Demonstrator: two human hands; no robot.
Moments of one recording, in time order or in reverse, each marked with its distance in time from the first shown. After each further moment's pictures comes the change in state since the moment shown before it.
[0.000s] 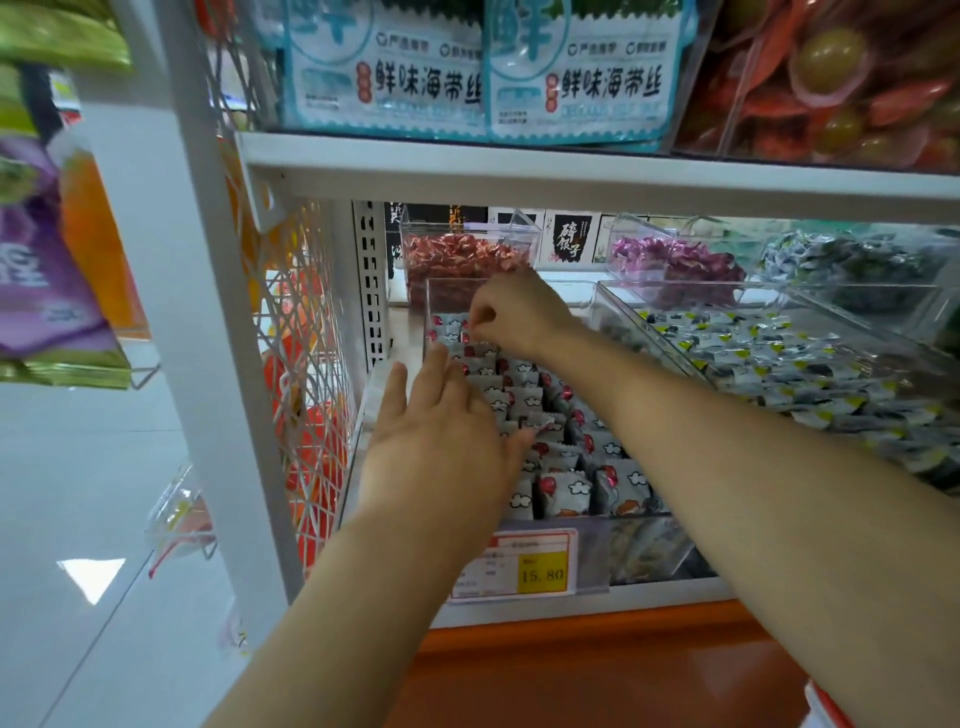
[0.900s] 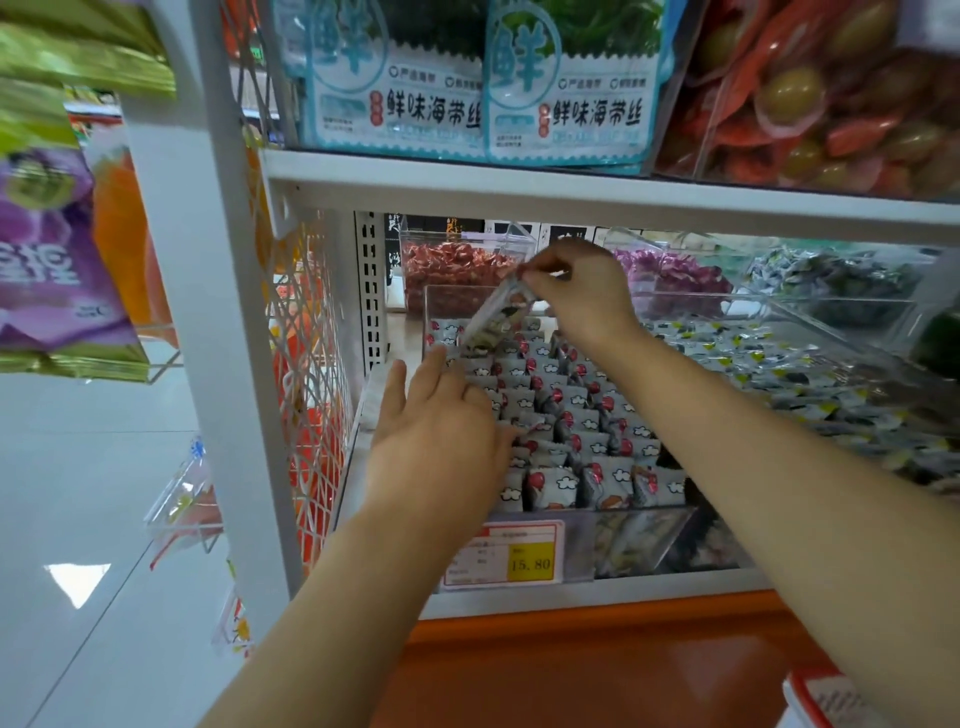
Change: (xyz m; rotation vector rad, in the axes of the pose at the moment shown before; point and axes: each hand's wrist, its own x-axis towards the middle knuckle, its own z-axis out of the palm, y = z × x) left_hand -0.002 0.001 0.001 -0.191 0.169 -0.016; right_hand -0.044 0.004 -0.044 0.621 0.390 0.211
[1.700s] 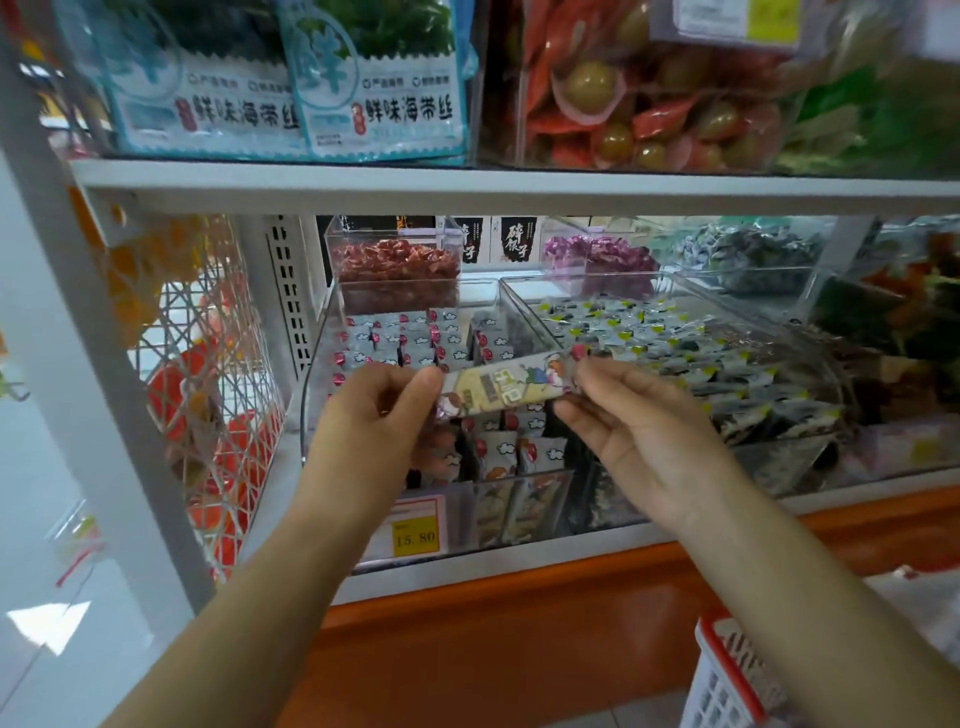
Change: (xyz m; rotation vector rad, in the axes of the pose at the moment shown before) left_hand -0.012 0.050 -0.009 -1.312 0.073 -0.300; right_hand -0.137 0.020 -0.097 1.106 0.127 0.592
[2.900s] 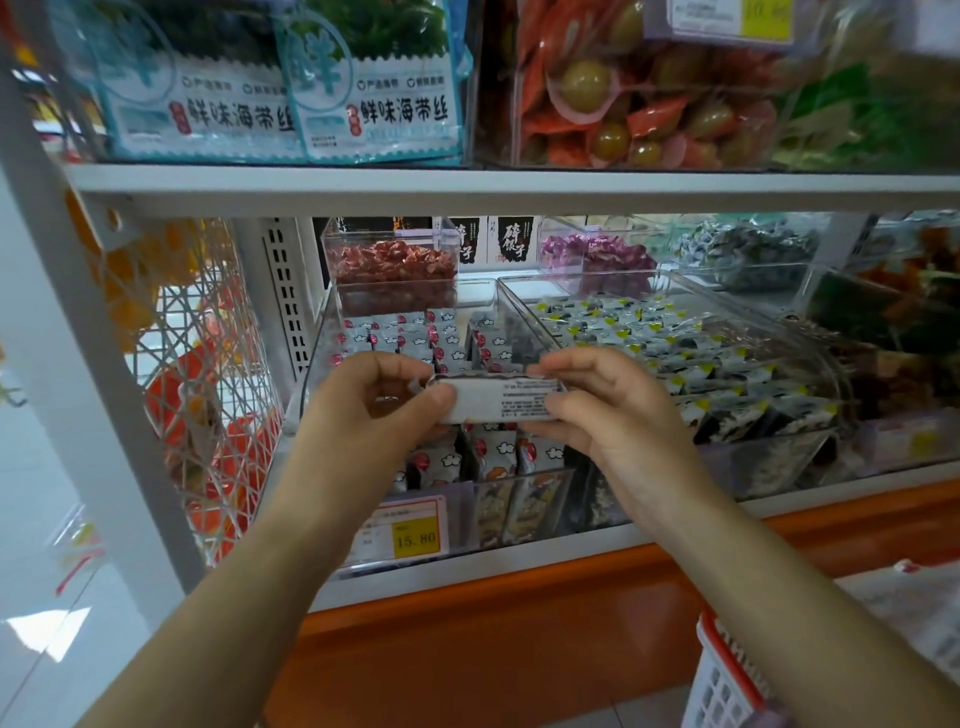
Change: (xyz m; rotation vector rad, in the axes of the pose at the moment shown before) left_hand -0.001 0.002 -0.011 -0.043 -0.029 0.056; right_hand 0.000 0.012 0.002 -0.530 -0.136 -0.249
